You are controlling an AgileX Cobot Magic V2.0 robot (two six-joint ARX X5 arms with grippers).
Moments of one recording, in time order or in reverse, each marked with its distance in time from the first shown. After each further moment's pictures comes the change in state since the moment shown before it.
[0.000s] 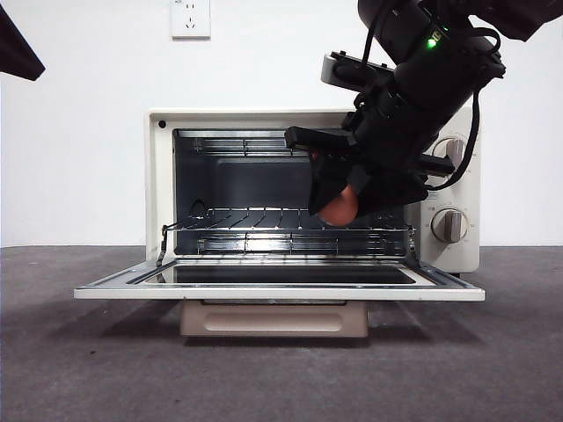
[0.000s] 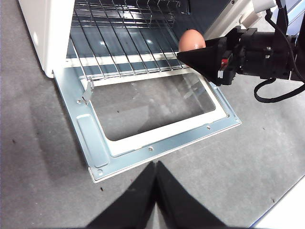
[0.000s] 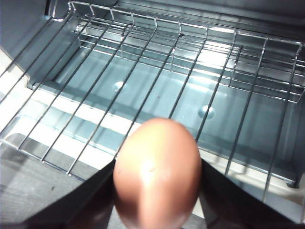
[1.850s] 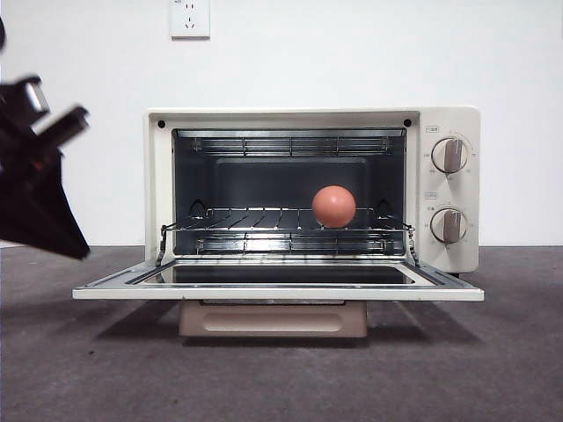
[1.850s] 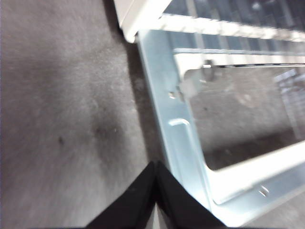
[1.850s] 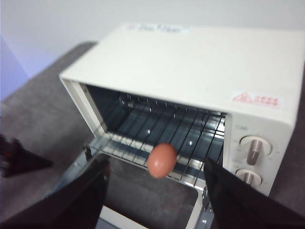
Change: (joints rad) left arm 0.135 0.632 -0.062 0.434 0.017 0.006; right arm 0.054 -0.850 0.000 -0.555 0.028 -0.008
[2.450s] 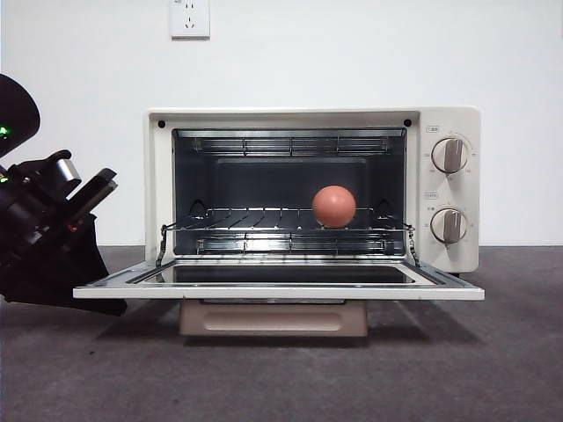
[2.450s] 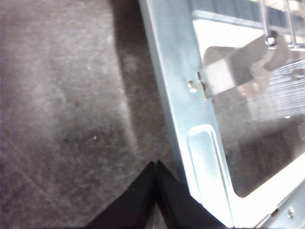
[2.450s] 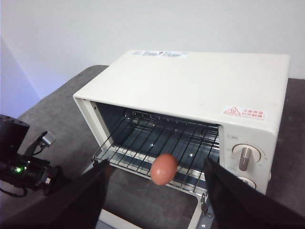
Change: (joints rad) left arm 0.000 0.277 0.000 0.214 0.169 -0.054; right arm 0.000 -0.099 0.000 -0.038 0.000 0.002
